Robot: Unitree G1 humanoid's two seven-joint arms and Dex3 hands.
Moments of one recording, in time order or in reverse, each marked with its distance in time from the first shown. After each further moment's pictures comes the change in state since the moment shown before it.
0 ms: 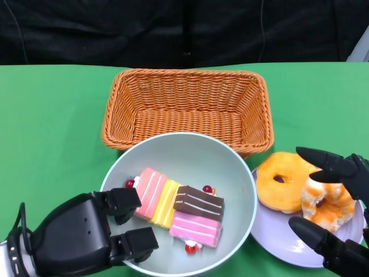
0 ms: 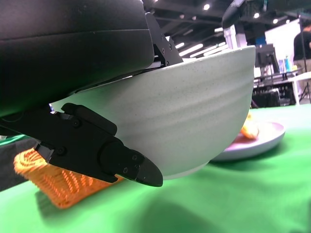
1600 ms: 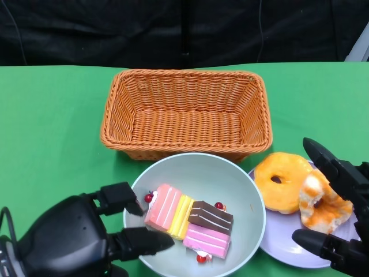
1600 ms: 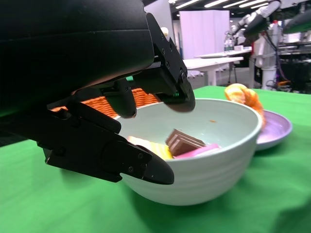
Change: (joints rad) left arm 0.283 -0.170 0.467 -0.231 -0.291 -0.194 -0.738; right arm -0.030 -0.110 -0.009 -0.064 -0.151 0.233 0.084
